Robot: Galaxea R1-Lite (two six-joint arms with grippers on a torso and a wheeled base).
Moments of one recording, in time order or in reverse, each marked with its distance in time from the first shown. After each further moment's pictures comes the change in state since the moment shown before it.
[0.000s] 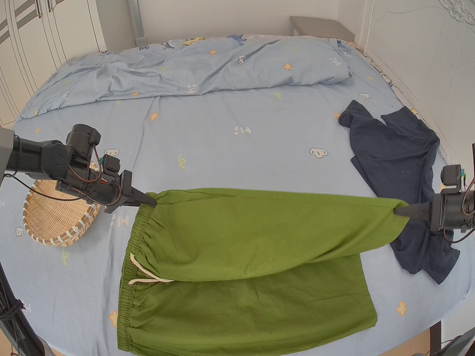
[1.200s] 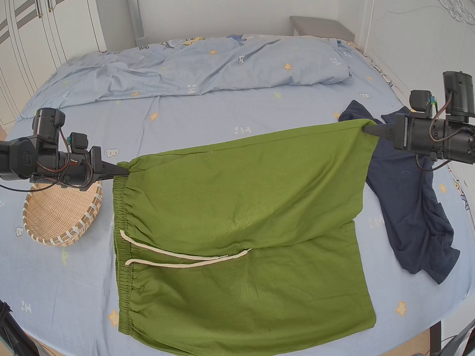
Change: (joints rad) left arm 0.114 -0.162 0.101 -0.213 0.003 -0.051; right arm 0.156 0.249 -0.446 -0.091 -0.183 0.003
